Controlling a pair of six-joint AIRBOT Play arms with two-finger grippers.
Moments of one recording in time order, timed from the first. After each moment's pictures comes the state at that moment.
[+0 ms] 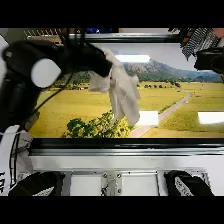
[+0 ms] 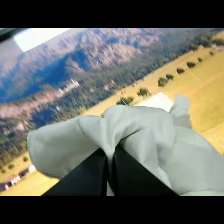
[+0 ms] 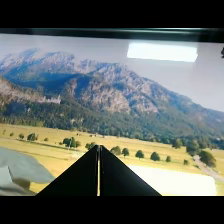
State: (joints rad) left arm -0.63 -1.28 1.69 1.63 -1.03 -1.55; right arm -0.09 -0.91 1.36 -1.22 0.91 1.34
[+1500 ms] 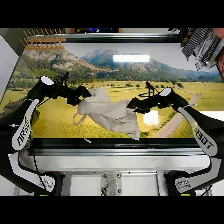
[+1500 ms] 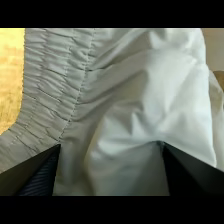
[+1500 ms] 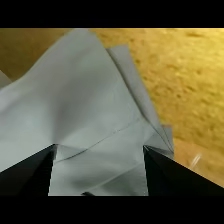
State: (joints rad) left arm -0.01 -1.72 1.35 0.77 -1.15 -1.45; right arm 0.14 -1.68 1.13 -0.68 0.92 1.34
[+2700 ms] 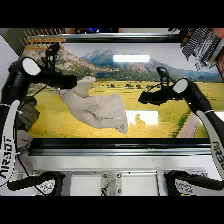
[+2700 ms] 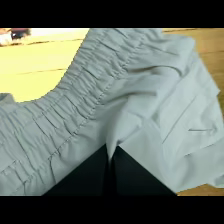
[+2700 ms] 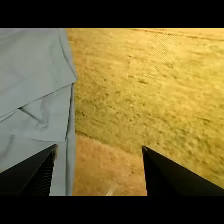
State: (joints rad) left arm -0.11 -1.41 1.46 1.25 -1.16 -1.48; right arm 0.12 -1.40 1.15 -1.06 0.98 1.45
